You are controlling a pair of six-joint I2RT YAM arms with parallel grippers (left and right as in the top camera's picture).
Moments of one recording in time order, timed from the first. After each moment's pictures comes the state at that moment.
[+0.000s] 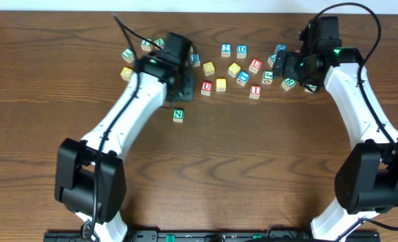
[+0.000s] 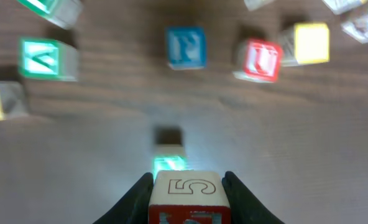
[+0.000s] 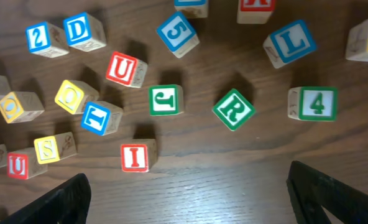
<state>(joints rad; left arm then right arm) -0.42 1.85 1.53 -0.90 -0.01 -0.36 0.05 1.85 1.55 -0.79 -0.09 0.28</state>
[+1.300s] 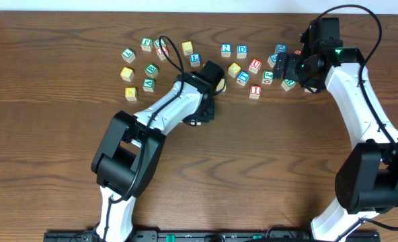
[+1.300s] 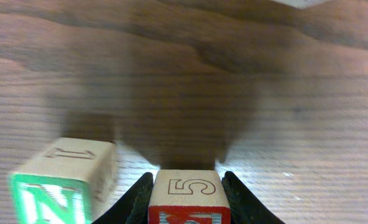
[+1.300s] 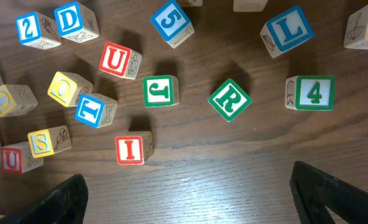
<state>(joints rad) -0.54 2.09 1.50 -0.84 -0.07 -0.54 0.05 1.85 1.55 -0.82 -0.09 0.28</state>
